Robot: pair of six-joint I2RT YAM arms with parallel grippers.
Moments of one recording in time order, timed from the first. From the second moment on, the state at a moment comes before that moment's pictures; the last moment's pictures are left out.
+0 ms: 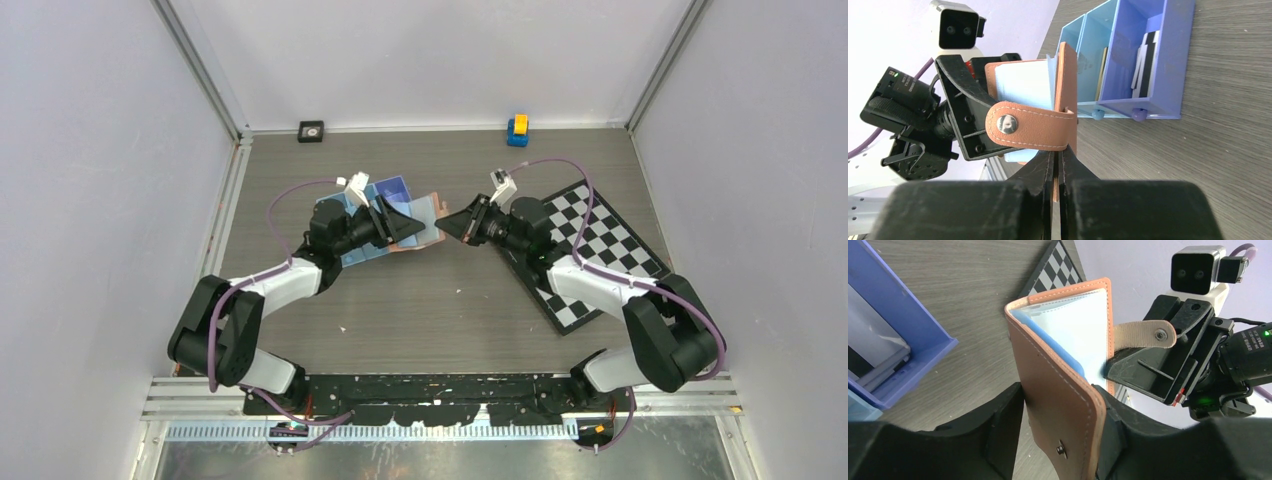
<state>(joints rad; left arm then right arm) -0.41 1.44 0.64 0.63 0.54 -0.90 0.54 1.41 0.68 0.58 -0.36 0.86</state>
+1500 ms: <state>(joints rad) -0.36 1.47 0.58 0.83 0.58 -1.05 0.59 1.43 0.70 0.64 -0.44 0.85</state>
